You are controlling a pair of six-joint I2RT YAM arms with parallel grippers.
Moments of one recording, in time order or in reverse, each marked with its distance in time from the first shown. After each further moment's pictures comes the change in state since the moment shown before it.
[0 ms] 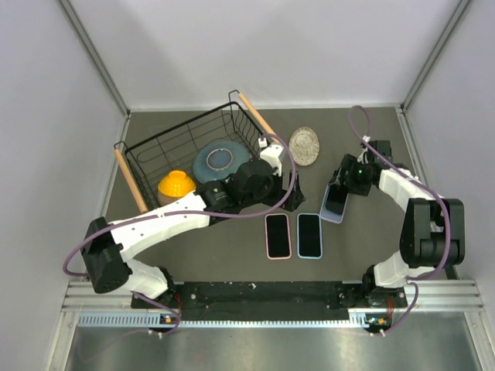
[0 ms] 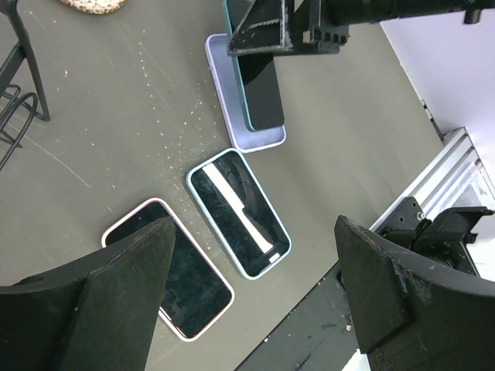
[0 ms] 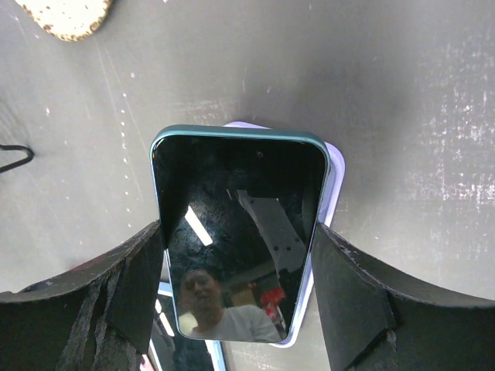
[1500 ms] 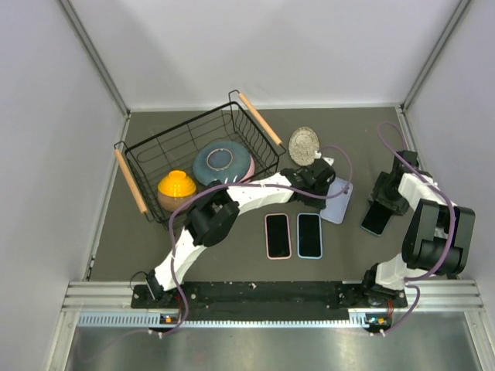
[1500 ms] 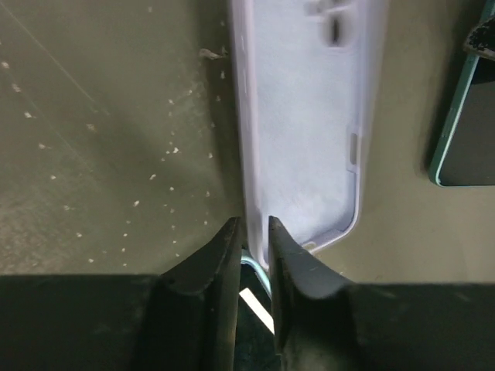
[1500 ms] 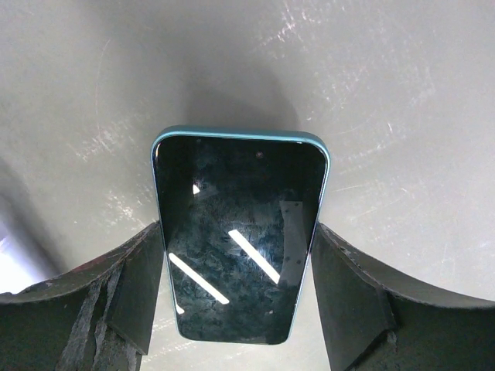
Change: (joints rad) left arm 0.000 0.854 0.649 -0.179 0.068 -0.040; right arm -0.243 -0.026 -0.052 -0.189 0.405 -0.105
